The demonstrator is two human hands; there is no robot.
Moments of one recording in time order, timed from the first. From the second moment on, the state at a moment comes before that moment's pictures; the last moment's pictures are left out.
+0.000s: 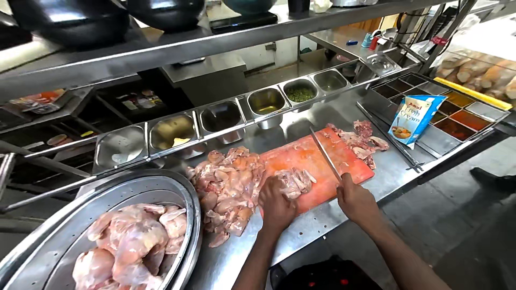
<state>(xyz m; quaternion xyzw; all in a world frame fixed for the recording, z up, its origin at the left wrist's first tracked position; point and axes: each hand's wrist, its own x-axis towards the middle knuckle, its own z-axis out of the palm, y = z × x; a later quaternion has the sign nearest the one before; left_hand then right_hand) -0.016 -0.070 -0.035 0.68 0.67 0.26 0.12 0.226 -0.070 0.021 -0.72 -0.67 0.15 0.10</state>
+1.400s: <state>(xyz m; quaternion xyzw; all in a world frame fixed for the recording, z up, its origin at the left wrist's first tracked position) -0.091 -0.043 0.016 0.59 0.62 0.43 0.27 0.118 -0.031 -0.022 -0.56 -0.54 0.53 0.33</state>
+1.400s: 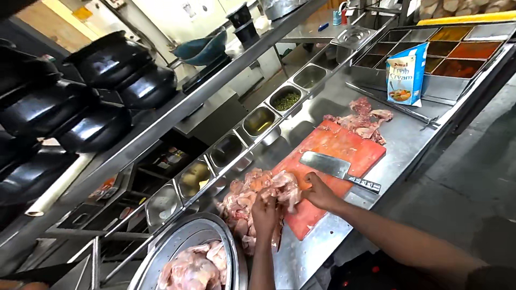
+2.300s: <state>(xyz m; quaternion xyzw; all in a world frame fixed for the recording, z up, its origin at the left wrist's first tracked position) -0.107 -0.033 0.054 0.48 0.65 0.55 0.23 0.145 -0.051 -0.036 -0.63 -0.54 0.49 0.27</state>
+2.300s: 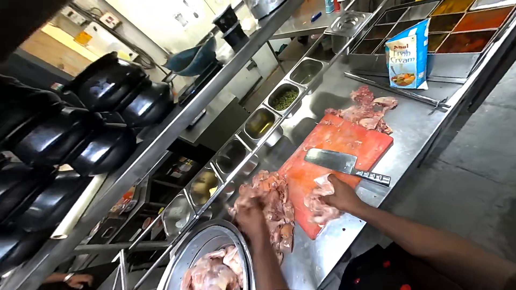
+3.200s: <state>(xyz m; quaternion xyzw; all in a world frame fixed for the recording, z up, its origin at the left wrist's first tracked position) 0.008 -0.087 -0.036 0.74 0.57 0.29 0.21 0.266 -0.013 0.034 -0.58 -0.54 0.48 0.38</state>
